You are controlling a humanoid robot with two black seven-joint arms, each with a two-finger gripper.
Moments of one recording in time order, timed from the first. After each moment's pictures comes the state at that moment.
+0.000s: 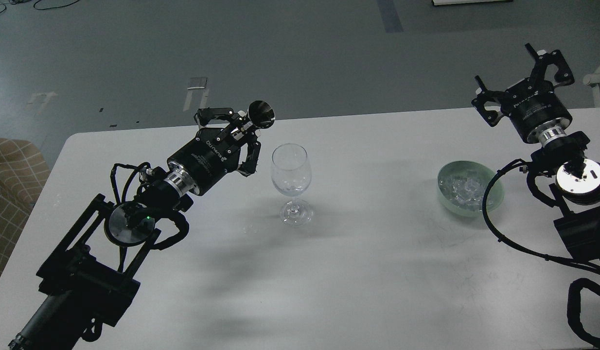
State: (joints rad) left arm -0.36 0.22 -1.17 -1.42 0.13 -0.11 0.25; right arm 0.61 -0.23 1.45 0.67 -0.21 0.45 -0.02
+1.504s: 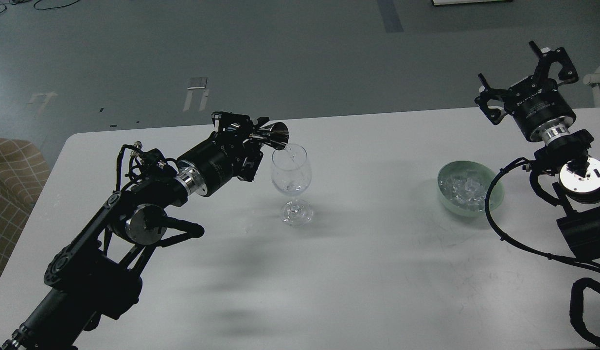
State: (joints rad) left arm -0.40 0.23 -1.12 -1.43 0.57 -0.12 0.27; right arm 0.61 -0.24 1.45 0.67 -0.21 0.45 -0.02
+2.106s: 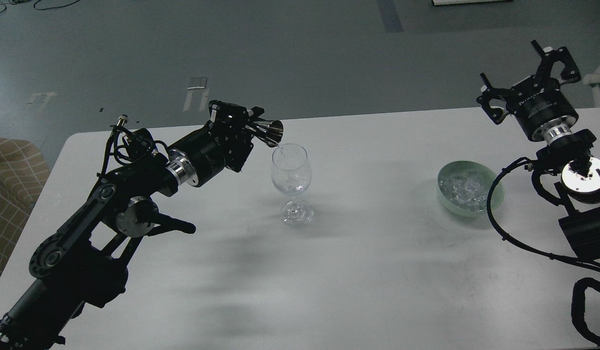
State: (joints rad) left arm -0.44 0.29 -1.10 -1.45 0.71 -0.17 0.27; right arm 0.61 -0.25 1.45 0.67 -0.21 0.45 -0.02
